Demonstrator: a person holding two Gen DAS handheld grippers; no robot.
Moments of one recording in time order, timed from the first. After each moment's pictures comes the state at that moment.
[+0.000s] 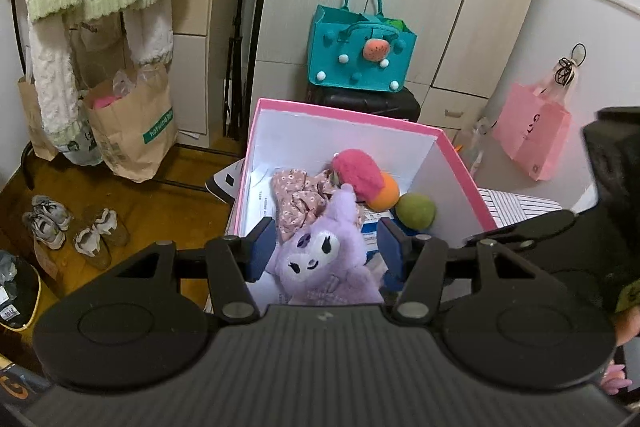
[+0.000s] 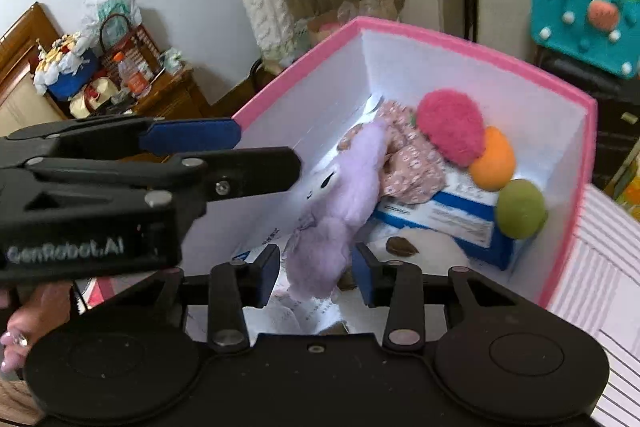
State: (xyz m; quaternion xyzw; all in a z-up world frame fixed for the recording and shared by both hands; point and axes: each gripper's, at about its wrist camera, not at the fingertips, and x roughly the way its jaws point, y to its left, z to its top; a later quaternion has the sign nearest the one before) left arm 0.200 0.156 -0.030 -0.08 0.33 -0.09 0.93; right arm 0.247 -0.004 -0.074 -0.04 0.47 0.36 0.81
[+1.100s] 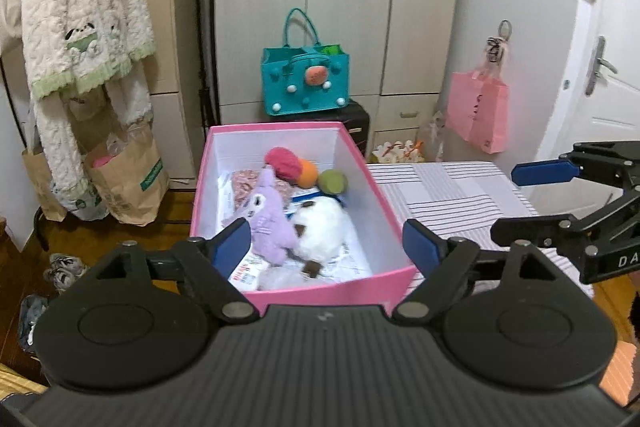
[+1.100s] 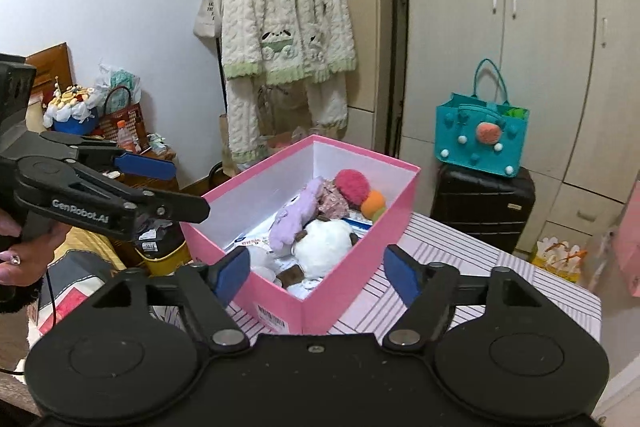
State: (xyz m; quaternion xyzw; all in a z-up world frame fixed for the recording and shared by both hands) left arm 0.044 0.095 0.027 0.01 0.28 -0.13 0.95; right arm 0.052 -0.133 0.015 -0.07 0.26 0.29 0.92
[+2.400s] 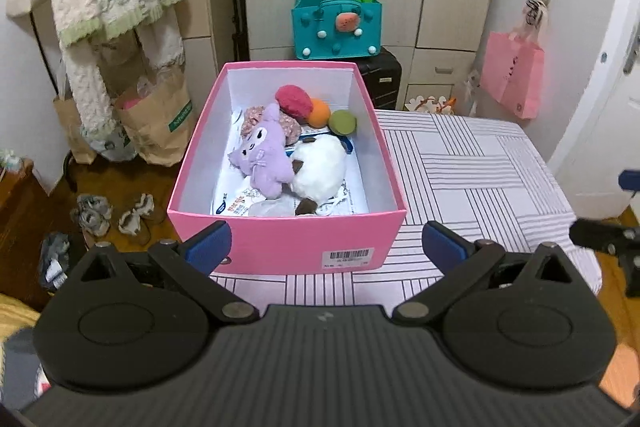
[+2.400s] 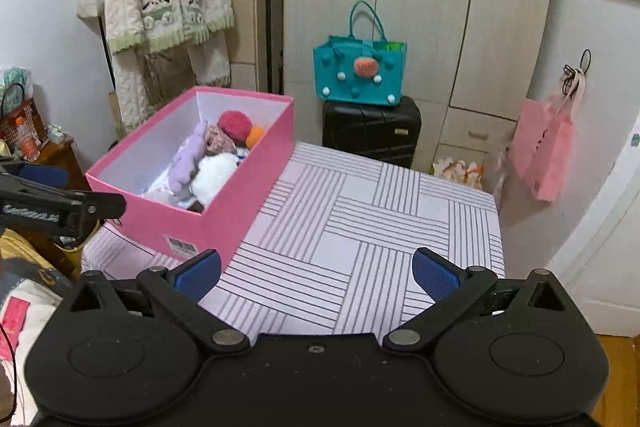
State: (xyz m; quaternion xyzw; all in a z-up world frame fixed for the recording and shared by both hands) left arm 0.031 0.058 0.013 0.01 0.35 -0.06 0.93; right arm 0.011 -0.179 0.006 -0.05 0.33 0.11 0.93
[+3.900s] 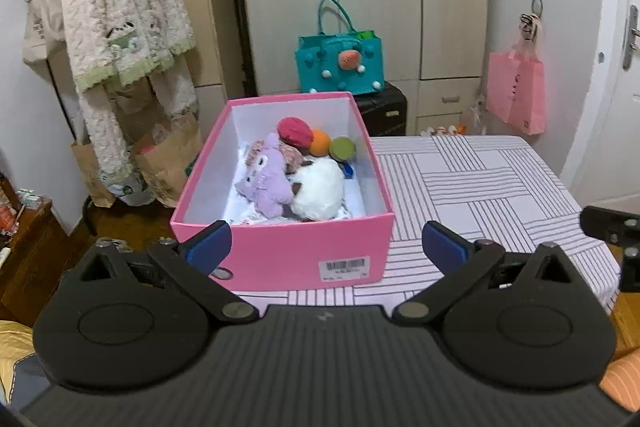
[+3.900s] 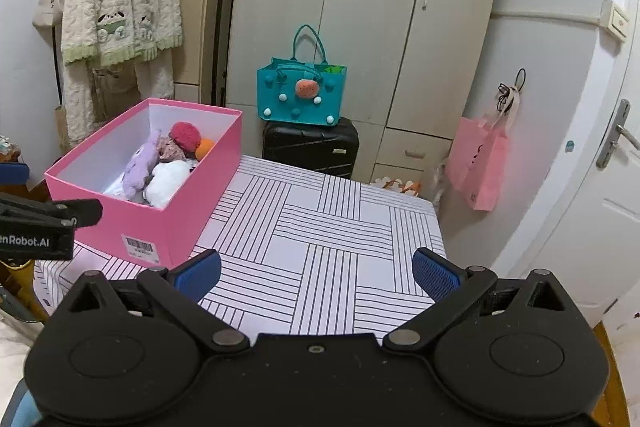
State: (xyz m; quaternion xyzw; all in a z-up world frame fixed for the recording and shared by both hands) left arm -0.001 0.036 0.004 0.04 0.28 -0.03 0.96; right arm -0.029 -0.170 -0.003 -0.08 0.29 0.01 0.96
